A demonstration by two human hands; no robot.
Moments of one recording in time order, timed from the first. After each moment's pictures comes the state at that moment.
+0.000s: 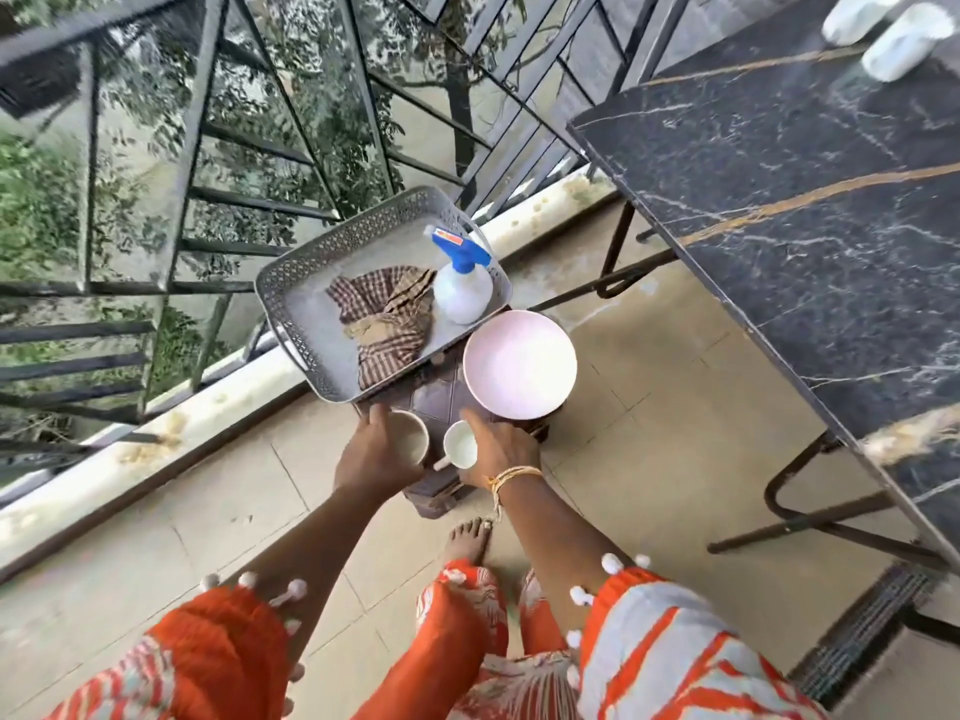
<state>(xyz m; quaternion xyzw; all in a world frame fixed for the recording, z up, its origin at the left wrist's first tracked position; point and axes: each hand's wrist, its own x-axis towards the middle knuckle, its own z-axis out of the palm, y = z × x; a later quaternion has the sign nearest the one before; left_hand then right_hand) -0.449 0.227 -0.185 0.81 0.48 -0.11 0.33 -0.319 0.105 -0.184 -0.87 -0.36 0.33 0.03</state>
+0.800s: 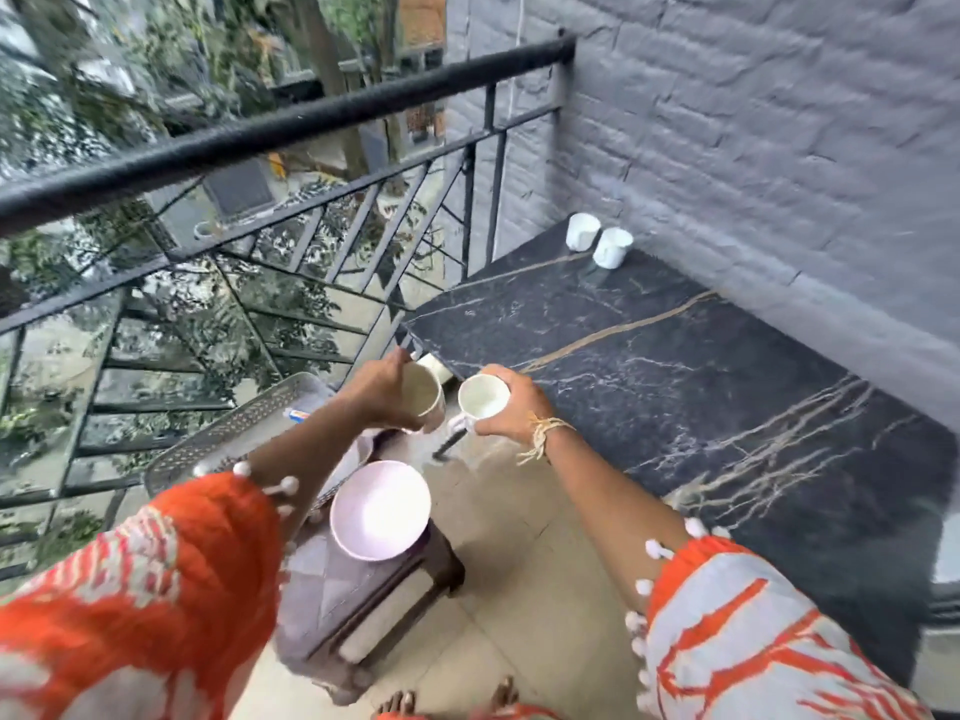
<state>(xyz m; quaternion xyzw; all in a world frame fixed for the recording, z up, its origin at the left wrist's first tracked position) -0.183 0.197 0.048 0.94 0.22 -0.06 0.25 -0.072 0.008 0.025 -0.87 -0.27 0.21 0.34</state>
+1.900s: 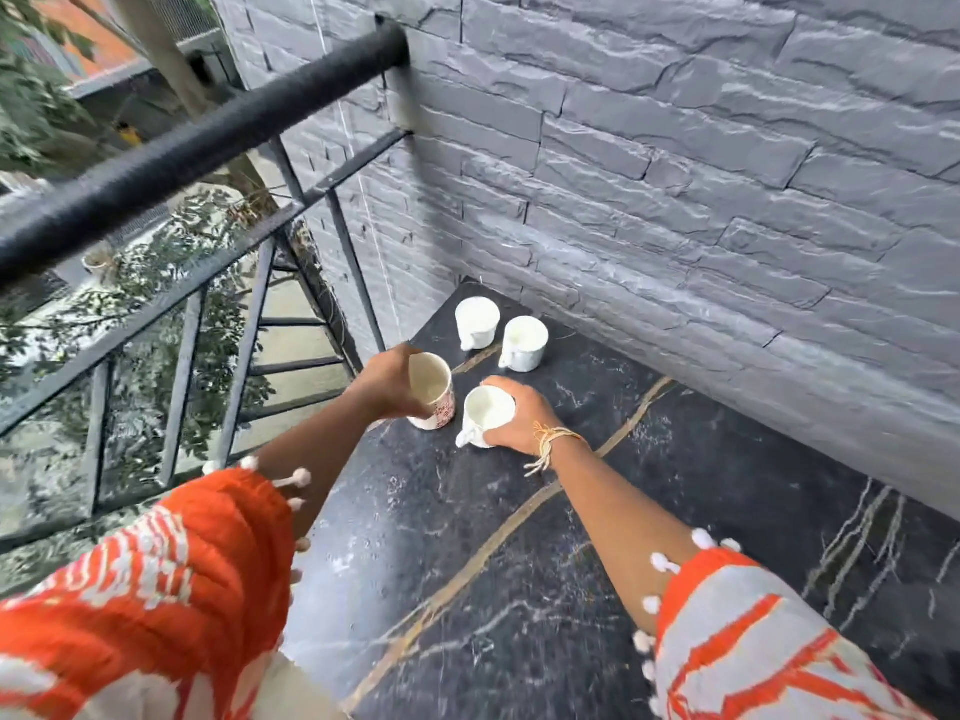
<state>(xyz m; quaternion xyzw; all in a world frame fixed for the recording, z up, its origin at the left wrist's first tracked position) 0.303 0.227 0.017 0.94 0.17 -0.11 0.28 0.347 0.019 -0.025 -0.89 -0.18 0.24 0.36</state>
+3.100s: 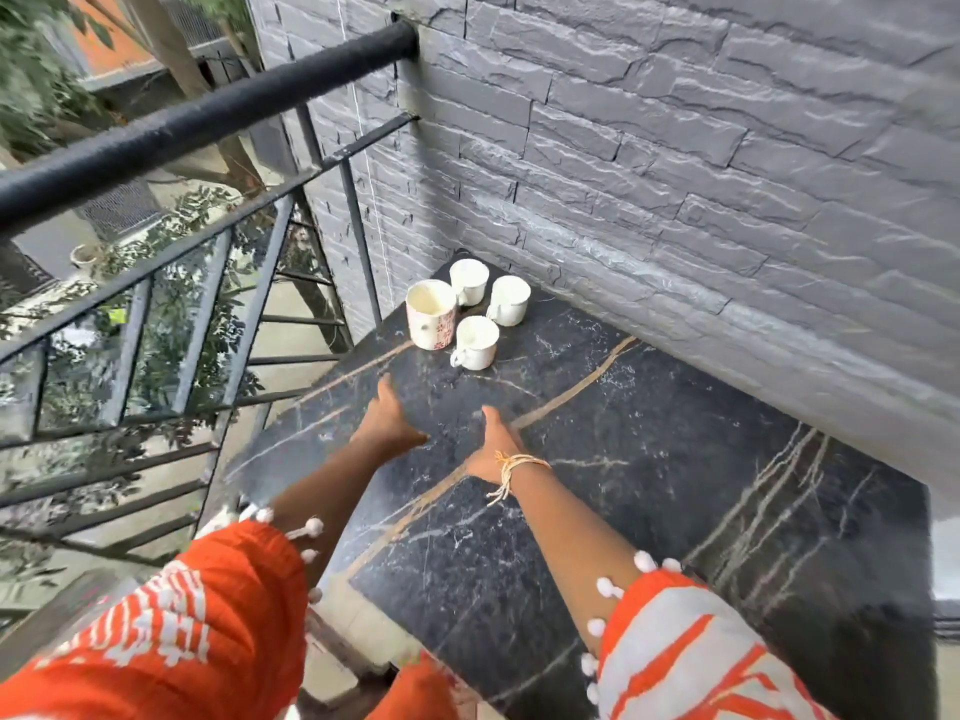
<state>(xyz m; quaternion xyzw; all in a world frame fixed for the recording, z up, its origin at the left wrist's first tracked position) 0.168 0.159 -0.032 0.86 0.30 -0.12 0.38 0.209 -0.008 -0.033 -0.89 -0.08 0.35 0.27</state>
